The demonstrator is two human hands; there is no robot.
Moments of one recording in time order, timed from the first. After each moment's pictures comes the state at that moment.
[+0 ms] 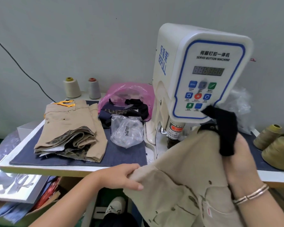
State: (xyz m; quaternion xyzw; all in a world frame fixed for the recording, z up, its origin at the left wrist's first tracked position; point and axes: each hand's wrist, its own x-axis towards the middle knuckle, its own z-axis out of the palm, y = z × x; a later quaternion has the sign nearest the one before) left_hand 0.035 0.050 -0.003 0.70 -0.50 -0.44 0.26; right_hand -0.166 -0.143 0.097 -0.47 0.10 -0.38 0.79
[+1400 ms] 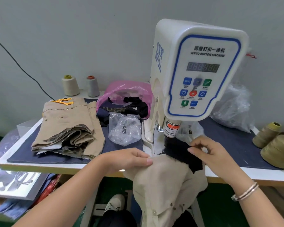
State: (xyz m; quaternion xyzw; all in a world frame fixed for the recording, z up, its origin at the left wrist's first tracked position) left_hand 0.030 0.018 0.033 0.60 -0.41 -0.57 0.38; right_hand -0.172 -0.172 0.064 -0.85 0.20 -0.21 0.43
